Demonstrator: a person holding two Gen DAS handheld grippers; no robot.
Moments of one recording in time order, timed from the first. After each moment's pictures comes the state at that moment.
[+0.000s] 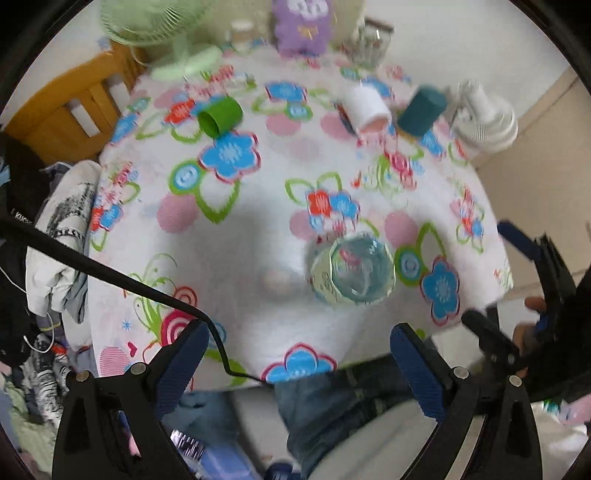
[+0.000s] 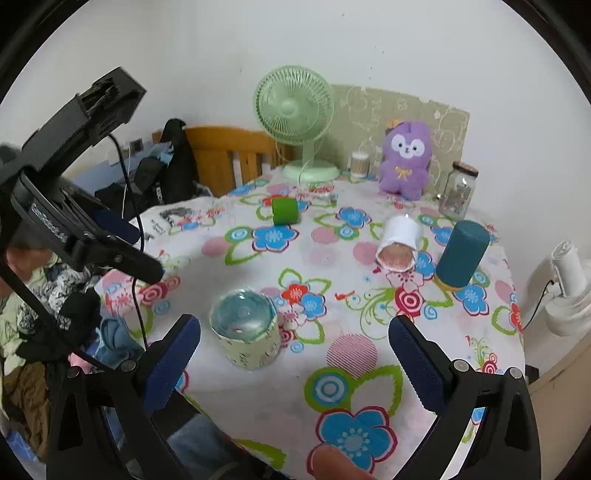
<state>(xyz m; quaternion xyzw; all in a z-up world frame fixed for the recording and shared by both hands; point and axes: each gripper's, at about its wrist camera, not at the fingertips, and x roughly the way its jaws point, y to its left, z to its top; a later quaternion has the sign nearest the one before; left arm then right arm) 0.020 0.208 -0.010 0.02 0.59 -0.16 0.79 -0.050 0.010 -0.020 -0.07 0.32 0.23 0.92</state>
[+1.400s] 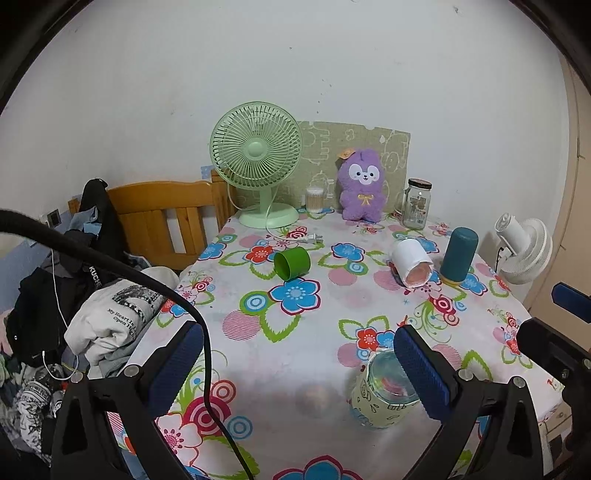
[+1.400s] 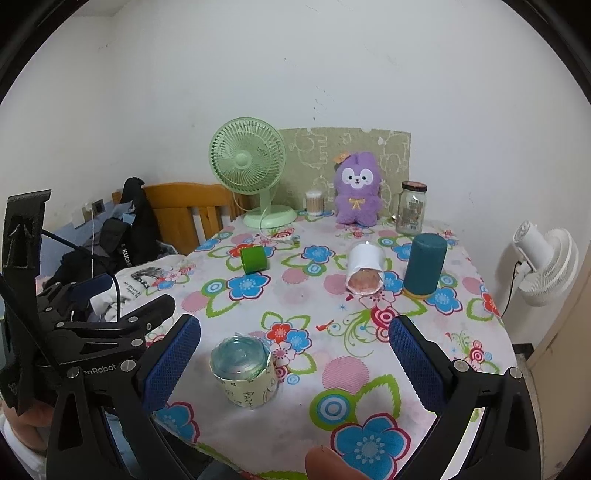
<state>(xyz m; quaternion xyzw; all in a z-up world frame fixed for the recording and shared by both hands) -0.052 0.206 -0.019 0.00 0.26 -0.02 0.97 -0.075 0.013 -0.007 0.00 0.25 0.14 0.96</state>
